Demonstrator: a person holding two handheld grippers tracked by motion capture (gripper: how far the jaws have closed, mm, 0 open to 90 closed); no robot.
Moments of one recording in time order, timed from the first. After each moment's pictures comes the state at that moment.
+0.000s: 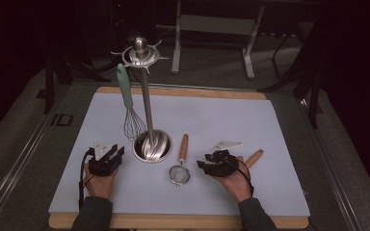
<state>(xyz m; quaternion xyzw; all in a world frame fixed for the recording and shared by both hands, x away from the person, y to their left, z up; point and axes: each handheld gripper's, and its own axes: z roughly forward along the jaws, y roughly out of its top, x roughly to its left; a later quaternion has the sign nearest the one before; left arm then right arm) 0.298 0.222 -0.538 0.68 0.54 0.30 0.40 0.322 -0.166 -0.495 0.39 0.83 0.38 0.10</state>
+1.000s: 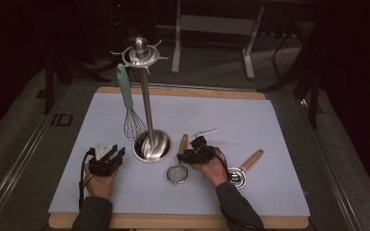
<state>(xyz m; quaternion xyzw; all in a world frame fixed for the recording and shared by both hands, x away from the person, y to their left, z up) 0.298 0.221 -0.538 0.68 0.53 0.30 0.40 0.369 -0.106 -0.511 0.41 0.83 0.37 0.01</state>
